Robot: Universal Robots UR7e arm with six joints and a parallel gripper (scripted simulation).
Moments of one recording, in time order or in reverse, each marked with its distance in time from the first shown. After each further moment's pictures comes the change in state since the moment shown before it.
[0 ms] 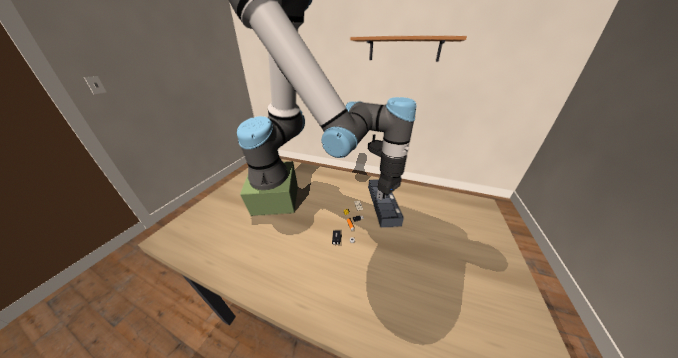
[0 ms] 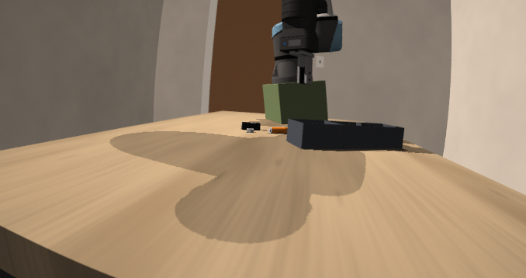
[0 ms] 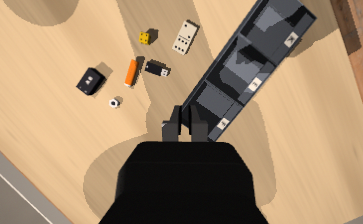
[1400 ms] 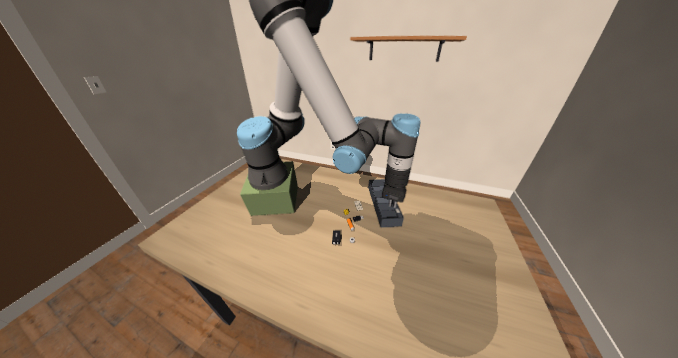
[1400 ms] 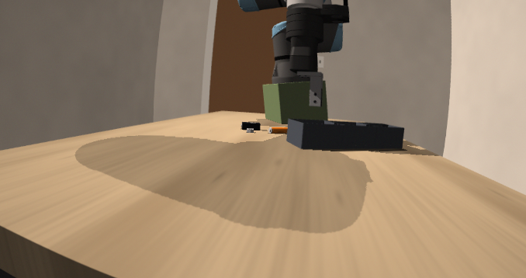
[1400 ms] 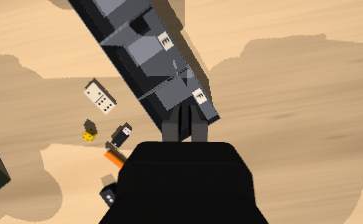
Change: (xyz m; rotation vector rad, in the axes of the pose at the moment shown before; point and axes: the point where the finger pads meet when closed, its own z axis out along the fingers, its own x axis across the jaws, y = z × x) arm 0.044 0.026 0.045 -0.001 0.007 1.184
